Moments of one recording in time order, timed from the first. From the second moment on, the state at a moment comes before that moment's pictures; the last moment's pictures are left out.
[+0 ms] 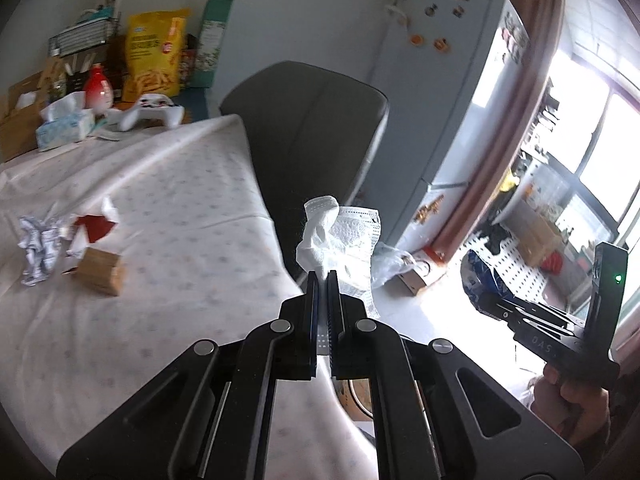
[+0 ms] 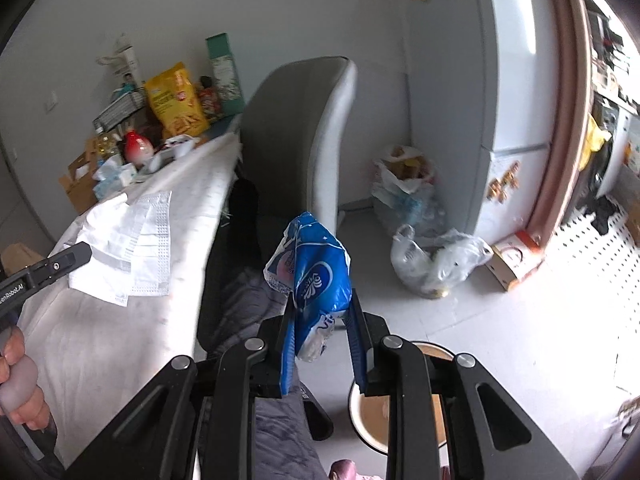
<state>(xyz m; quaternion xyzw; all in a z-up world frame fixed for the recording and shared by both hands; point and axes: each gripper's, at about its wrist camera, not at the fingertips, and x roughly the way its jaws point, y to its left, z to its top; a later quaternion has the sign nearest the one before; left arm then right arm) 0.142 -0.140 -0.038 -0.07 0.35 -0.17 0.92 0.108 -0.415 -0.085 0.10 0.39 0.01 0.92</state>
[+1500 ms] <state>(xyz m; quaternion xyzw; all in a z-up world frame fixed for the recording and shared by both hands) 0.171 -0.397 -0.147 0.12 0.48 -0.32 0.81 0.069 -0.604 -0.223 0.22 0.45 -0.17 0.85</state>
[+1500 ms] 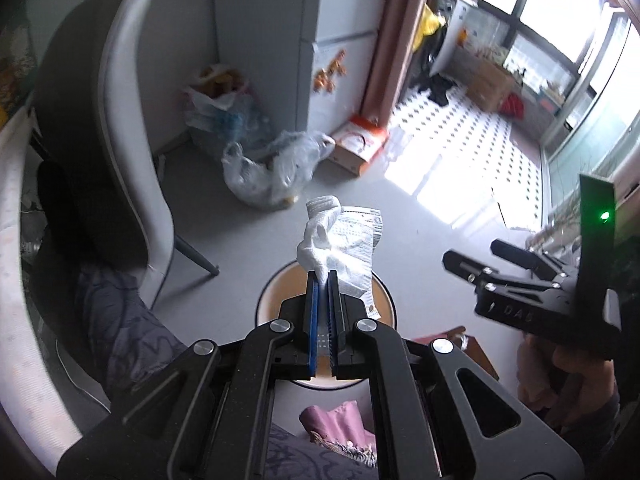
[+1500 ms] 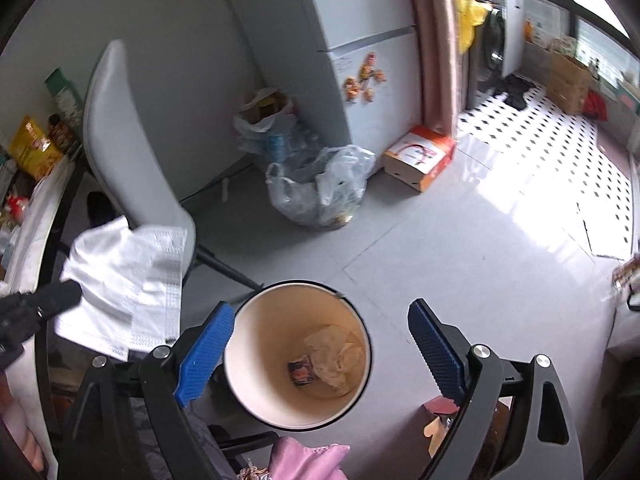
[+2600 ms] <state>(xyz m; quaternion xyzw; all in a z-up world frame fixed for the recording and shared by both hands) 0.194 -0.249 -0.053 0.06 0.39 -0.17 0.90 0.096 -0.519 -0.131 0.19 0.36 -0.09 0.91</state>
